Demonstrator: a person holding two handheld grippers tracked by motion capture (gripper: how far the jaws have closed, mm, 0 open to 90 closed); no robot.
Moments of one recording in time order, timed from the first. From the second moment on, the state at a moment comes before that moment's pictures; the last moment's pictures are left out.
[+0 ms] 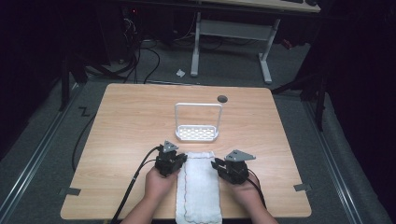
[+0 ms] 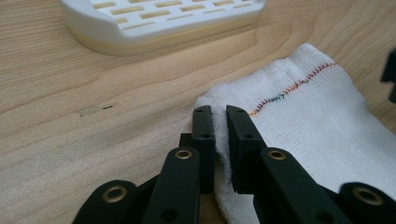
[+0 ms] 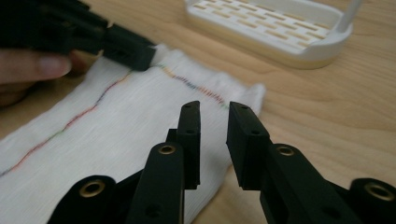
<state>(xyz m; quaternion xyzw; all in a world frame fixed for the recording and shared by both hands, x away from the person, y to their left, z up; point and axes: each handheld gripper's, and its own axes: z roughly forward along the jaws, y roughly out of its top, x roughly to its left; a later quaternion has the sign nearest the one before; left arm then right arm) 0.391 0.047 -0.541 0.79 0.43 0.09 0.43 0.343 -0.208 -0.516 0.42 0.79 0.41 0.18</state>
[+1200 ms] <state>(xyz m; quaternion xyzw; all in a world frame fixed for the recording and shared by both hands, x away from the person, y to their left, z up) 0.391 0.050 -0.541 0.78 0.43 0.08 0.44 0.365 -0.190 -0.535 0.42 0.80 0.38 0.17</state>
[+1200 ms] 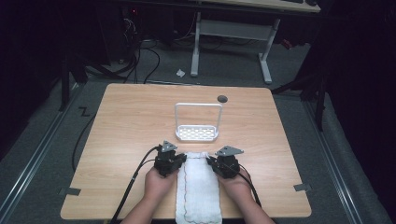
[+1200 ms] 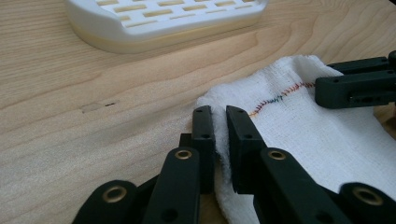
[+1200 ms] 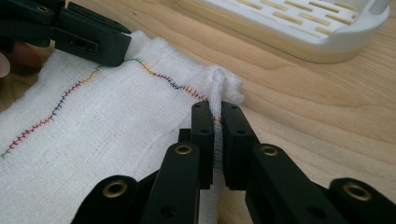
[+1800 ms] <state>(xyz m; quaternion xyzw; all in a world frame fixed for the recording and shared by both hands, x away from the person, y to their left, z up) 0.377 0.062 -0.505 0.74 0.41 0.13 0.52 0.352 -0.191 -0.505 0.40 0.77 0.45 0.22</state>
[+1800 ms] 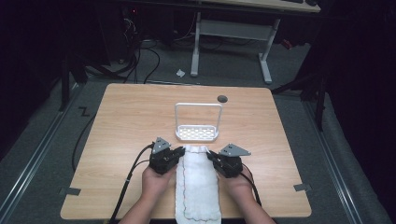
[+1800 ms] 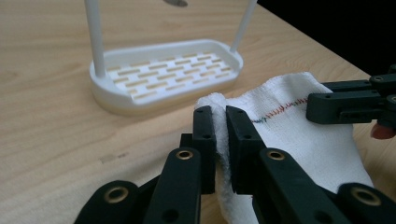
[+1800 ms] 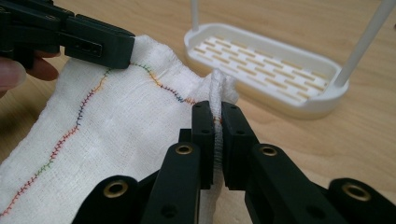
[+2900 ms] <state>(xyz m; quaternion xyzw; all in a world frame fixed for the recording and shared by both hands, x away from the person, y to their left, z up) 0.375 0.066 -0.380 0.68 0.33 0.22 0.62 0.354 -0.193 -0.384 0.34 0.71 0.54 0.31</state>
